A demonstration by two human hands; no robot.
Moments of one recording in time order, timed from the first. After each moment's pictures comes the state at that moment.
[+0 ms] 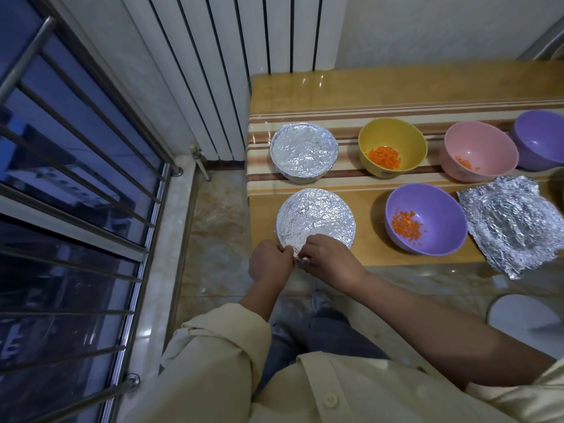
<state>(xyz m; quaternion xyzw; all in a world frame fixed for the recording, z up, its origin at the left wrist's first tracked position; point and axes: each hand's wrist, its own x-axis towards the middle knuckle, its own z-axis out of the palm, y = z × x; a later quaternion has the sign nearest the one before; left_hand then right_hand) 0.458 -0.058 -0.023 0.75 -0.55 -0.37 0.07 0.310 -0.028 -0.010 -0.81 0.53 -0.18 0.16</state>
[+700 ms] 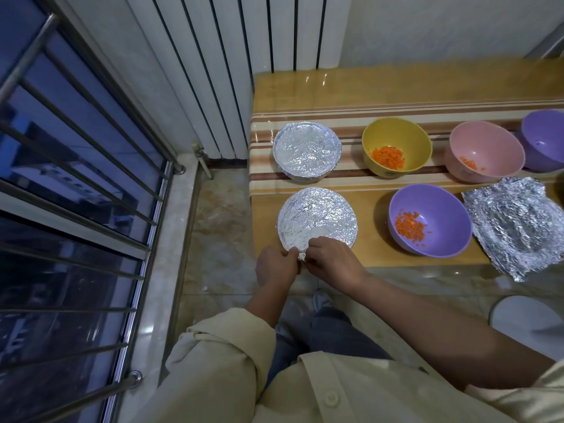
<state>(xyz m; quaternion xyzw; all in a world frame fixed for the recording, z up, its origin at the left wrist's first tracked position) 0.453 -0.045 -0.024 0.74 -0.46 -0.47 0.14 0.308 -0.029 -0.012 -0.82 0.53 -0.16 0.13</state>
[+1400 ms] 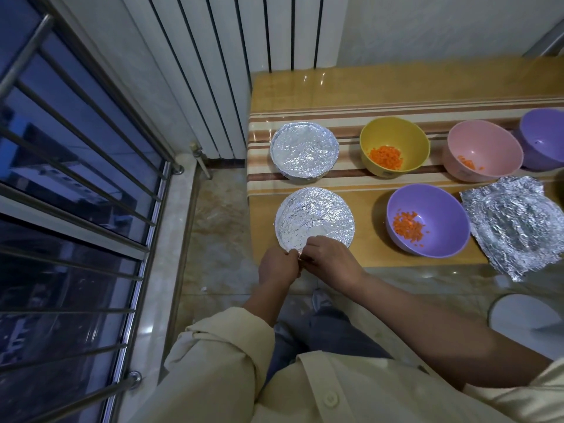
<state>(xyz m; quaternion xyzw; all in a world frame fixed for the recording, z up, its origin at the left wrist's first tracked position) 0.446 -0.050 -0.016 0.71 -0.46 -0.51 0.12 0.308 -0.032 -0.017 -0.81 0.53 -0.19 0.15</state>
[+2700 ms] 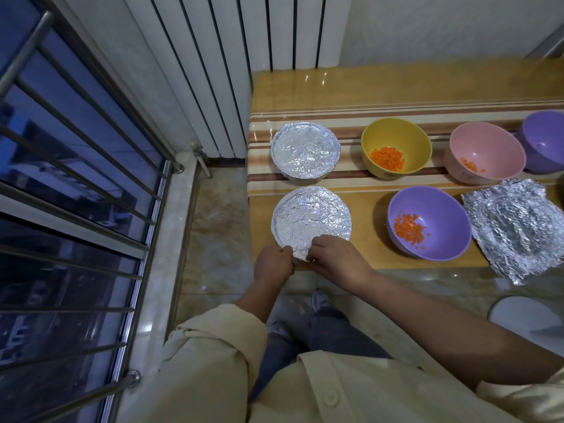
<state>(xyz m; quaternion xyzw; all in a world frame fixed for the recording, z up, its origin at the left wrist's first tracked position) 0.452 -0.059 -0.023 0.71 -0.44 -0.53 0.15 0.294 -0.035 -0.007 -0.83 0.51 -0.17 0.14</state>
